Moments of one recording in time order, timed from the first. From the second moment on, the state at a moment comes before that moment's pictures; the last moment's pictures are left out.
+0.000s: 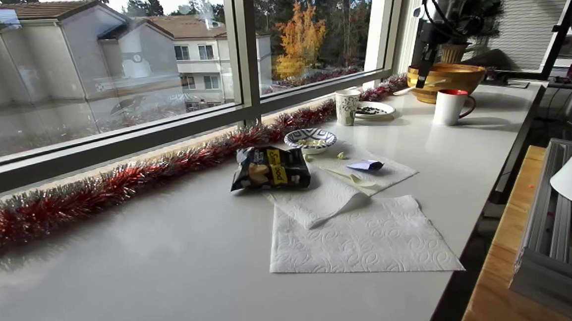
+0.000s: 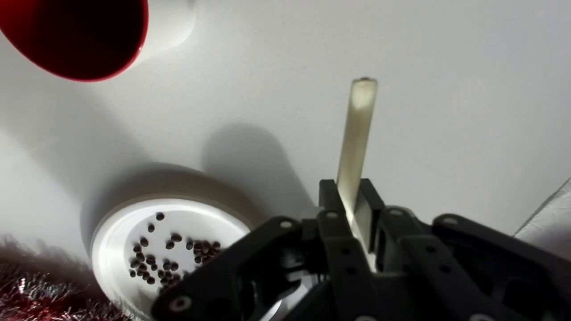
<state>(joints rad) 0.12 0.20 -0.74 -2.46 0.35 2.71 -1.16</state>
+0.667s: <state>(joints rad) -0.04 0.57 -0.53 -2.04 0.04 2.69 -0.55</state>
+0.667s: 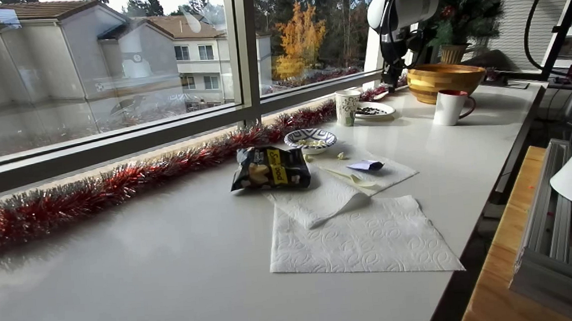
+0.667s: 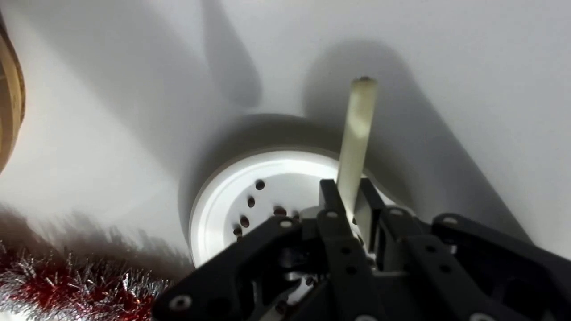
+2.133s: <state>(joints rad) -0.38 0.82 -0.21 -1.52 -0.10 2.07 -0.32</state>
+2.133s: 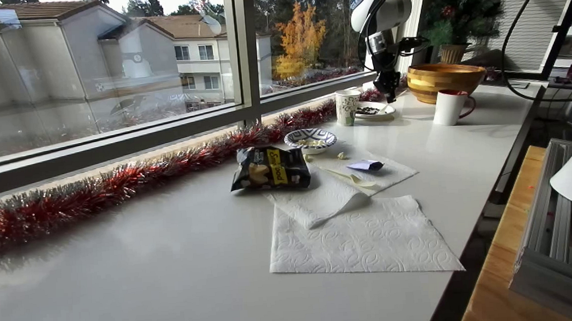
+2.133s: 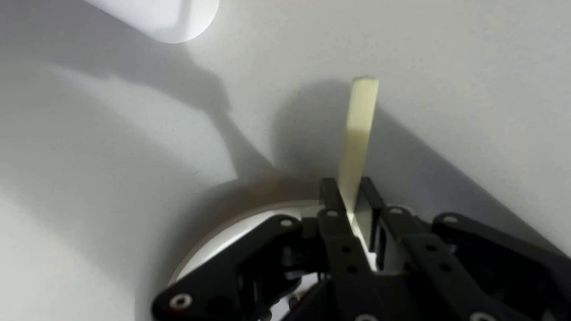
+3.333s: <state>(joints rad) -0.47 0.92 -0.12 -1.36 -0.02 2.07 -0.37</state>
